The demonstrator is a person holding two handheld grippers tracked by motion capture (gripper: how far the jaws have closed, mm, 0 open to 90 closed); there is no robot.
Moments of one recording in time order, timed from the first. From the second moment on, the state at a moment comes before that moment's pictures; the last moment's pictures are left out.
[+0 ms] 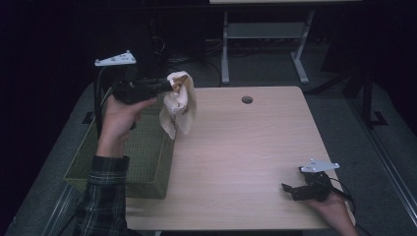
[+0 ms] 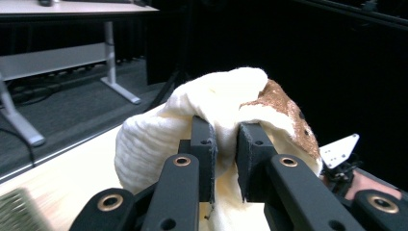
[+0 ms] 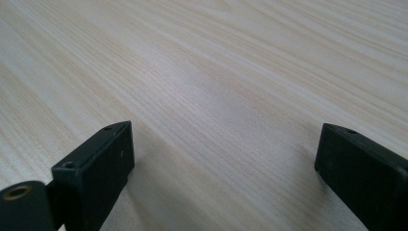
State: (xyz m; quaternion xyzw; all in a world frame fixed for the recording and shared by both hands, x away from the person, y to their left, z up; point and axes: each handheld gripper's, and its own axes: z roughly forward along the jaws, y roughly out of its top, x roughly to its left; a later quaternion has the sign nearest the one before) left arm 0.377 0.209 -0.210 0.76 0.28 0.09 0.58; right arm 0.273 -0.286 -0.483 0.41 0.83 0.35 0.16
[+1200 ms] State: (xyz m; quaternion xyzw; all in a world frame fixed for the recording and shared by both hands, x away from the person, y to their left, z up) left arm 0.347 0.064 -0.336 0.80 0.22 -0.04 0.55; right arm 0.273 -0.285 -0.483 0.41 0.82 0.35 0.16
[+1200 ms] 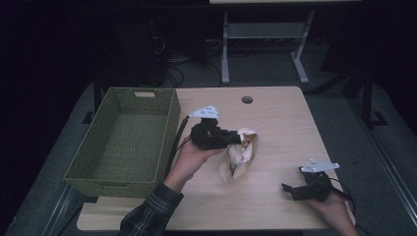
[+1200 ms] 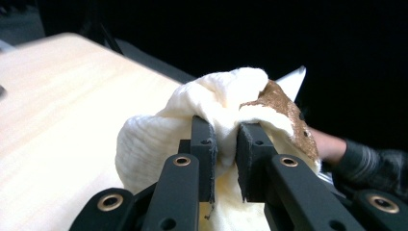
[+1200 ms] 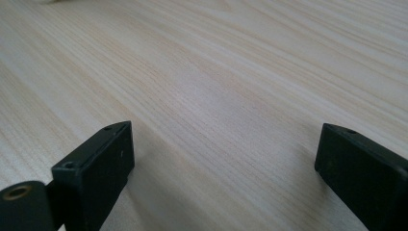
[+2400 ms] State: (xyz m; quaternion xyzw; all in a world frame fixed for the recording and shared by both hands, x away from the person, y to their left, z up) left arm 0.350 0.090 -0.413 0.85 0.28 0.01 0.44; right arm 0.274 -0.285 -0.481 0.41 0.83 0.35 0.15
